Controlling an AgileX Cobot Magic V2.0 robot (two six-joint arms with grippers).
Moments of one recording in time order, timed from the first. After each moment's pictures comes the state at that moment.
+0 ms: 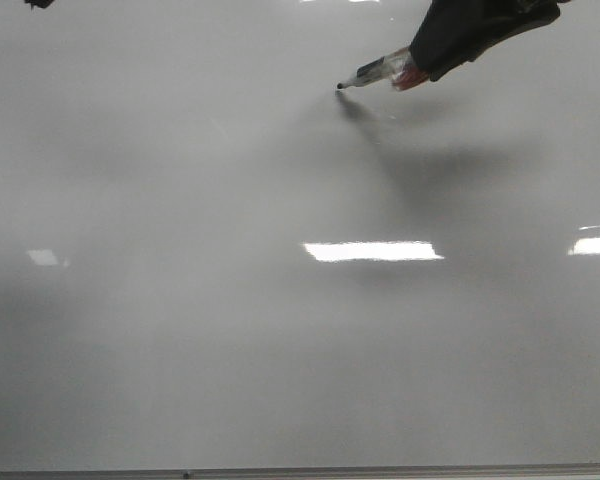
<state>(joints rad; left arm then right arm) -0.59 1.07 -1.06 -0.18 0.84 0.51 0.32 1.41 -1.11 0.45 0.51 -0.44</state>
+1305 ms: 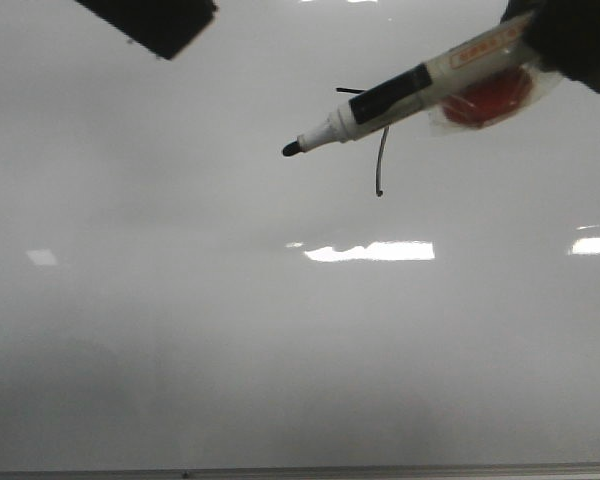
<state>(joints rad) -0.76 1.21 -1.12 -0.37 0.88 0.78 0.39 1.09 -1.02 0.59 1.12 -1.02</state>
